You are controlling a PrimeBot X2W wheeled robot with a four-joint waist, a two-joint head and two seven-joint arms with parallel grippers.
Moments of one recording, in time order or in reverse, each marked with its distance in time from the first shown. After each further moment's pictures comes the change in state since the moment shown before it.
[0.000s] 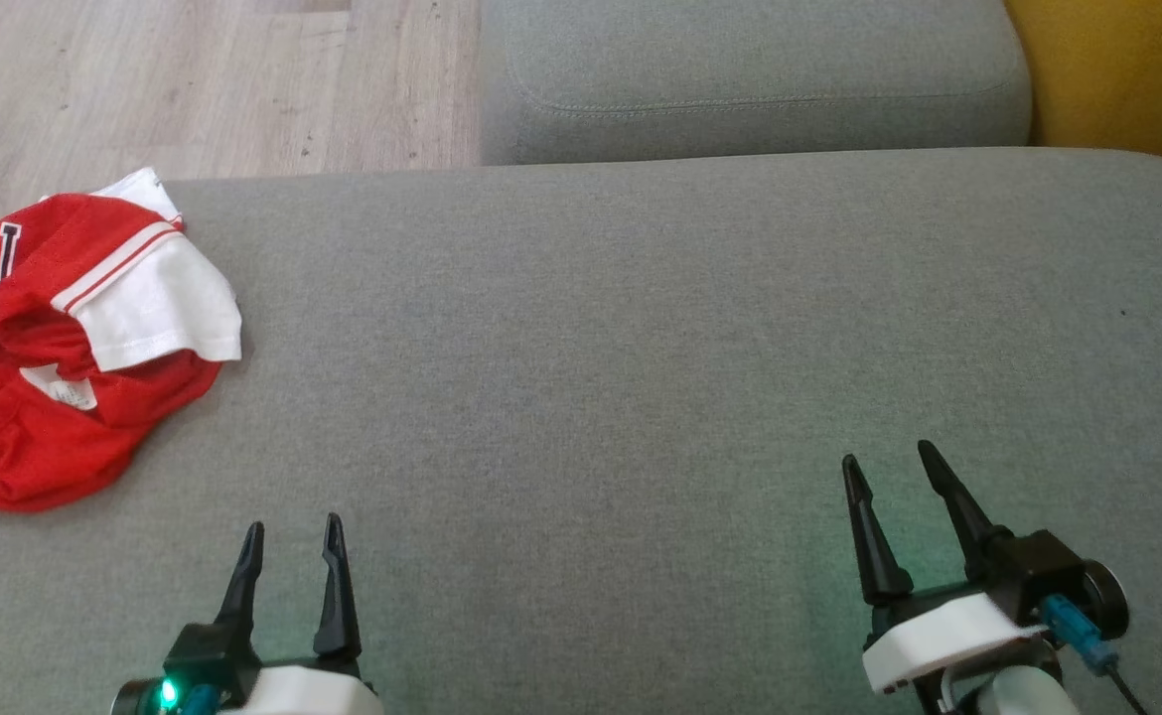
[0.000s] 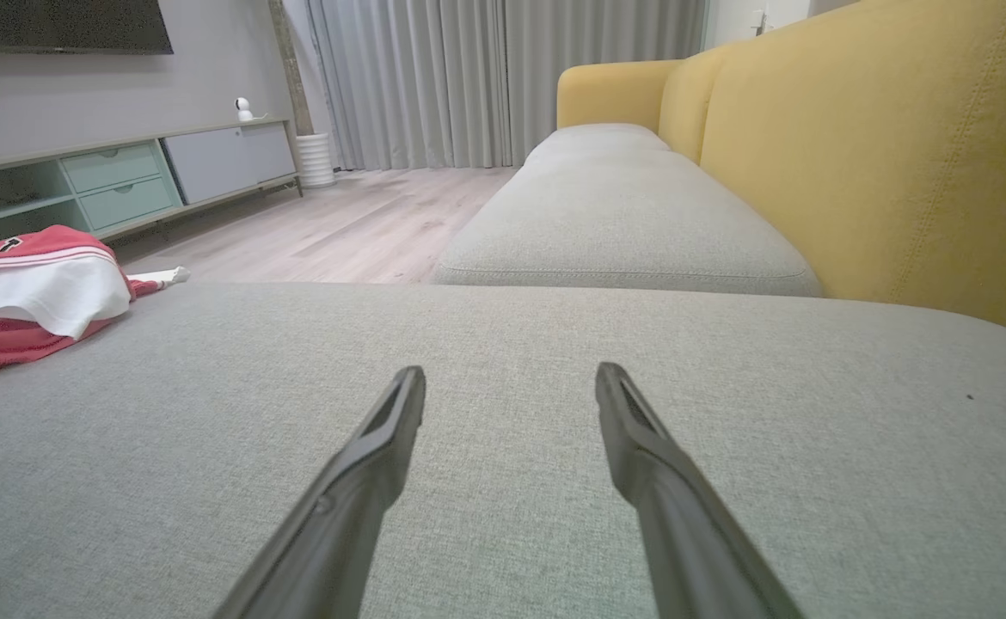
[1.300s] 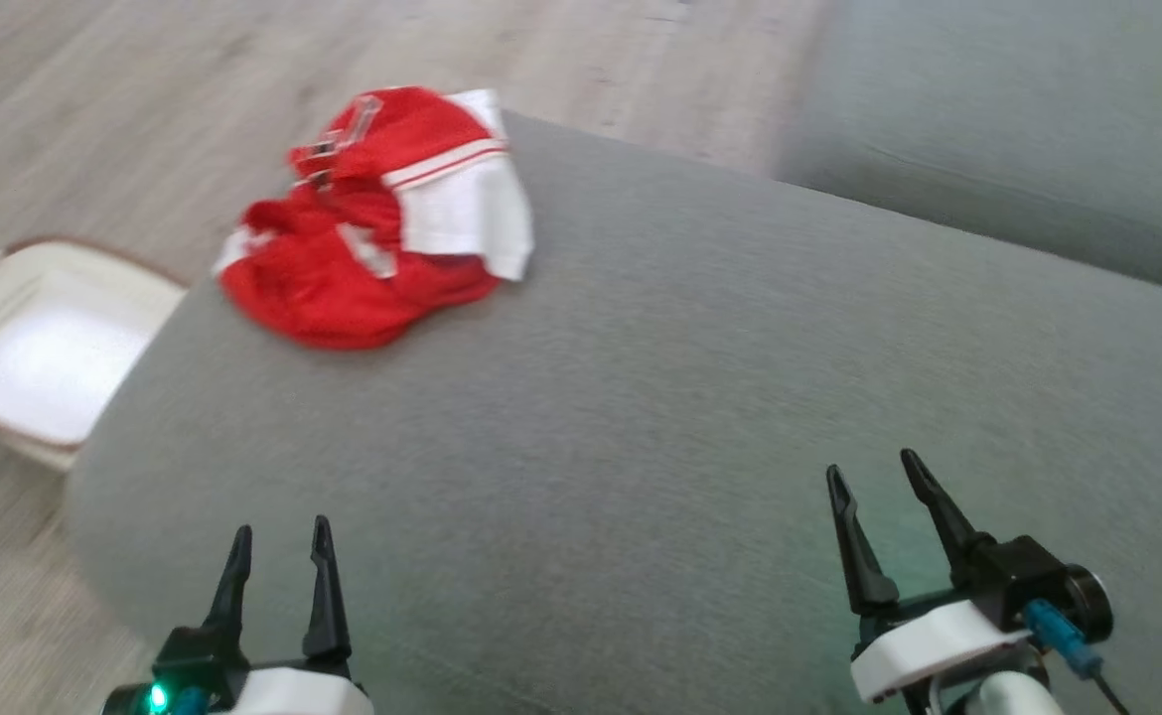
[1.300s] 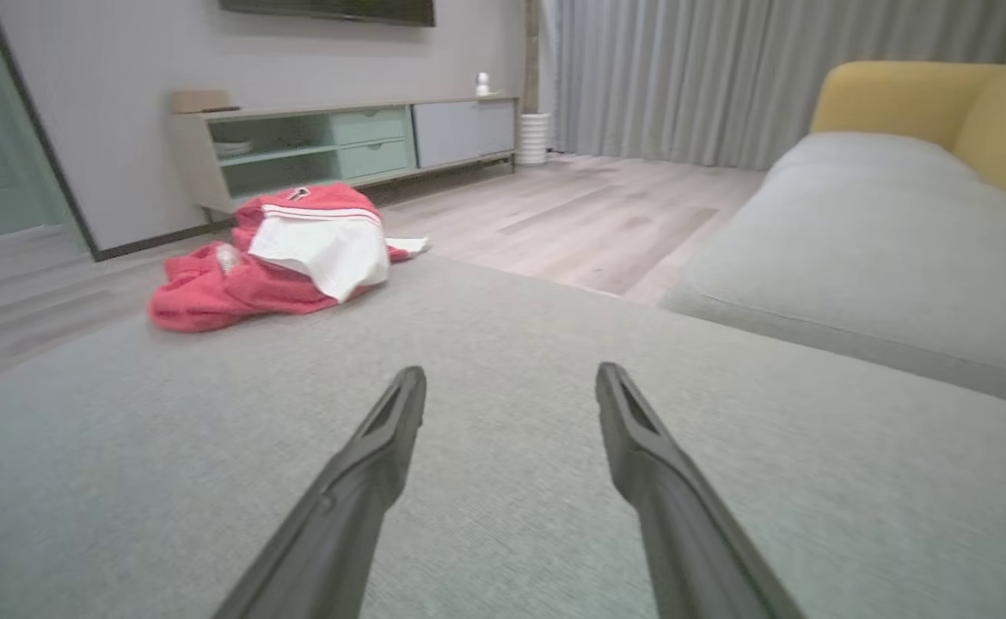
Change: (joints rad) left arm 0.002 0.004 0.011 0.003 -0.001 0.010 0.000; right arm 0.001 -0.001 0.027 0.016 -0.008 0.000 0.000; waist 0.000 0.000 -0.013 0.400
